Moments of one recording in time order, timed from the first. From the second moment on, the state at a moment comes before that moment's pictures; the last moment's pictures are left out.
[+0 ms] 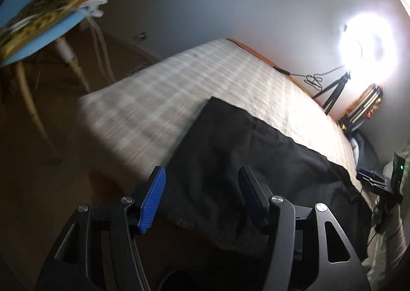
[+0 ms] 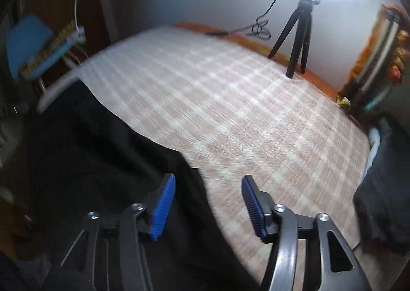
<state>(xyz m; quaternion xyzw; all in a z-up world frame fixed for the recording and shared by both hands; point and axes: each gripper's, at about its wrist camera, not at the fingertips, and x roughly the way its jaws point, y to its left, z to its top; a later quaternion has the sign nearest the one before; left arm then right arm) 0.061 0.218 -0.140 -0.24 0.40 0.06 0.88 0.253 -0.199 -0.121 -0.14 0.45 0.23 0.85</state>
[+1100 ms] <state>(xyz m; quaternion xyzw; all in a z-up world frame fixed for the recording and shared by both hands) 0.060 0.197 -0.180 -0.35 0.34 0.06 0.87 0.180 -0.177 -0.089 -0.04 0.45 0.28 0.85</state>
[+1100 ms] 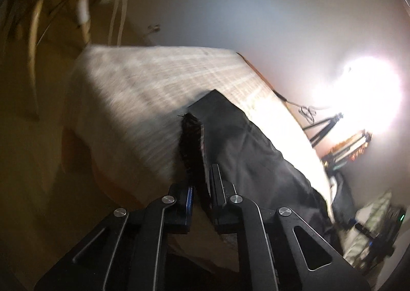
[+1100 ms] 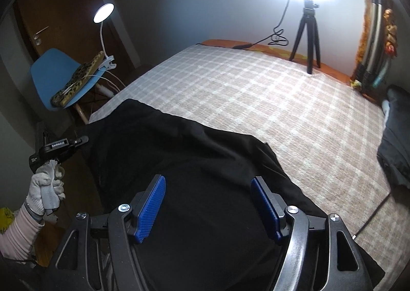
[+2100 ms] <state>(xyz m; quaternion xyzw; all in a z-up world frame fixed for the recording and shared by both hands) 0.094 0.075 -0.148 -0.15 0.34 -0.10 0.92 0.294 -0.021 -0.140 0.09 0.57 0.39 0.72</state>
